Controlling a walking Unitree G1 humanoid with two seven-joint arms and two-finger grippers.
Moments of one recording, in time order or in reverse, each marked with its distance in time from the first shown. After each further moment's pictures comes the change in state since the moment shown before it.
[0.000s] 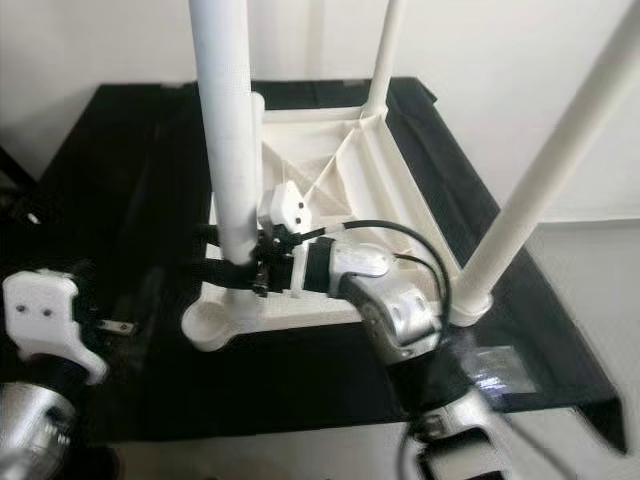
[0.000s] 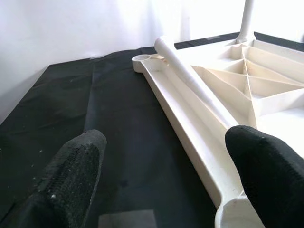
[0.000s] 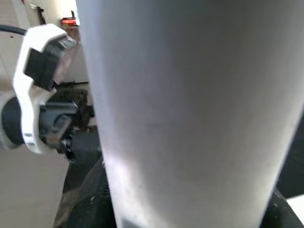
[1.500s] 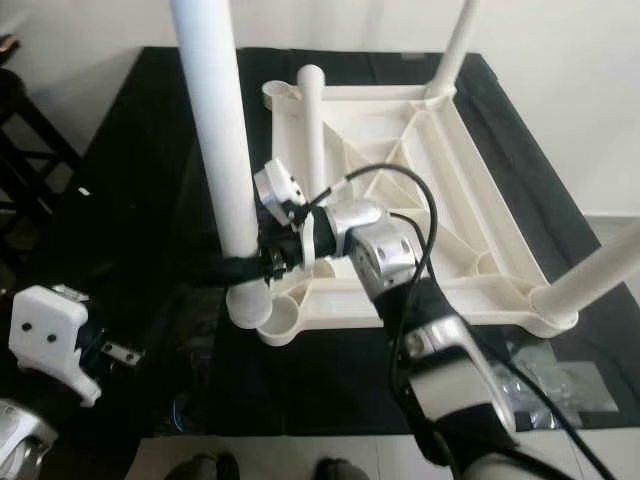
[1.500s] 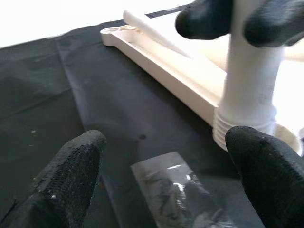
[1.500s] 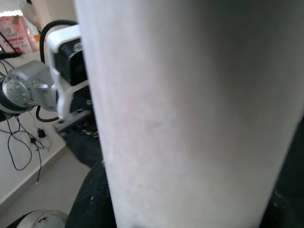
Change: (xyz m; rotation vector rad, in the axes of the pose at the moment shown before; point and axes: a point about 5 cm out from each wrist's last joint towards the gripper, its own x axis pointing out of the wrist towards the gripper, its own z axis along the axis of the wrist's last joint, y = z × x) left arm -0.028 -0.011 0.014 0.075 0.000 -0.331; right arm -0.001 -0.034 0.018 0.003 0.050 0.421
